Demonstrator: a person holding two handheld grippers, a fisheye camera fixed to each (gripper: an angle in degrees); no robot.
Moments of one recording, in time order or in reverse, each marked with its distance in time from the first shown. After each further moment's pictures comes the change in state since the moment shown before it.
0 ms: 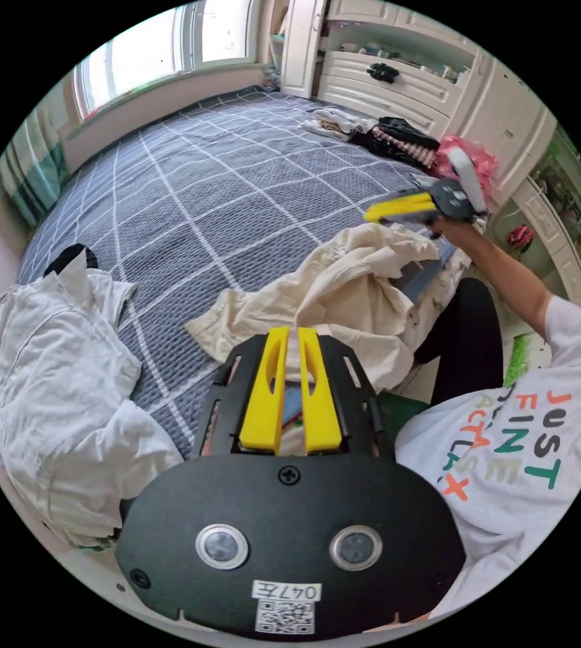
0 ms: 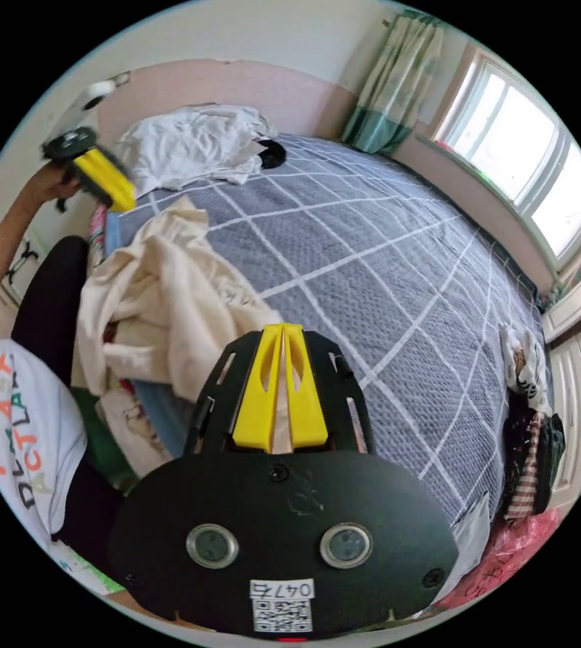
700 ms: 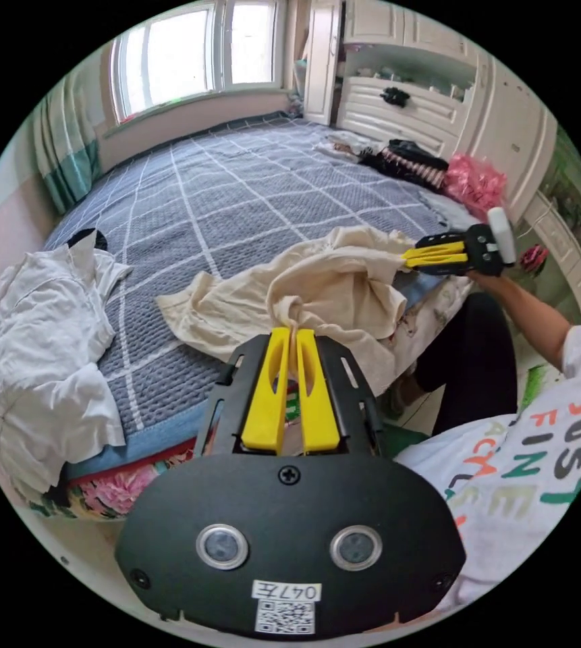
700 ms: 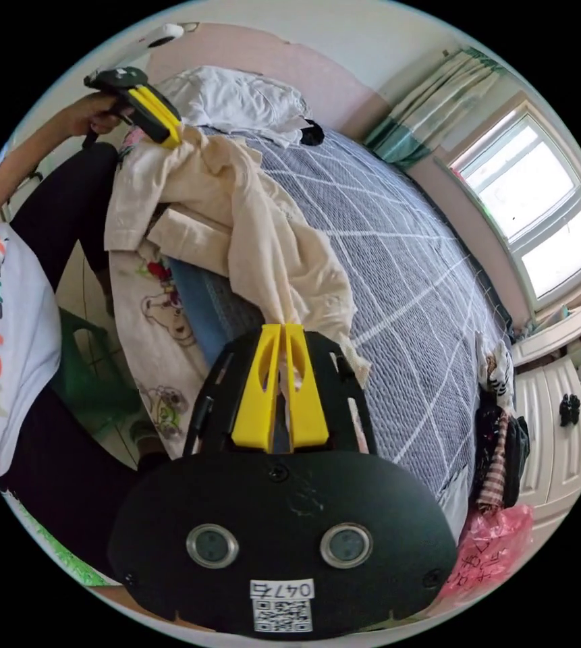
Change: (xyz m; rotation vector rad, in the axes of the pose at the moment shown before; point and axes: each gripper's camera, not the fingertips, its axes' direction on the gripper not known) left arm 0.067 0.067 -0.001 0.150 -0.071 -0.098; right arm -0.081 0.100 -0.063 -0.043 0.140 -0.187
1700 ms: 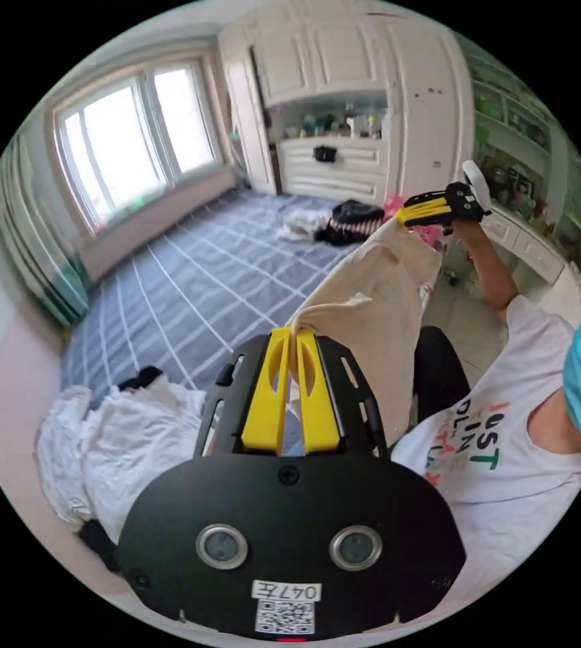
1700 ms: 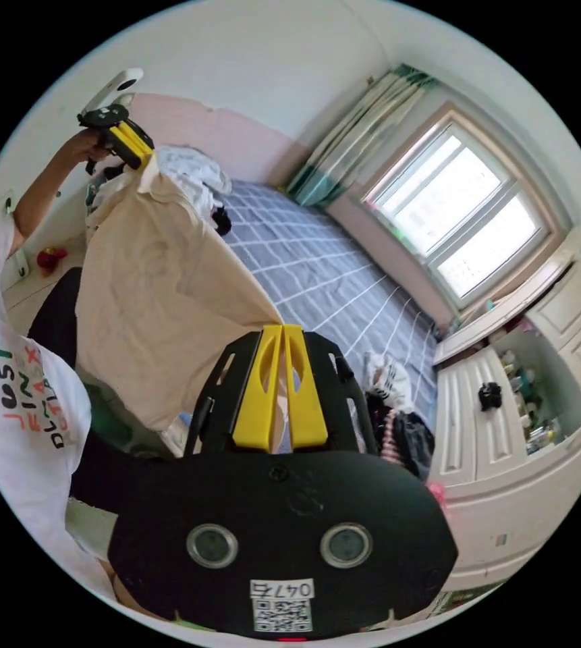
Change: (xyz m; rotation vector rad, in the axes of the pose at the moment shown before) left arm -0.066 -0.198 -0.240 0.135 0.022 0.294; right arm 0.189 -0.077 -0.265 0.107 0.192 0.133
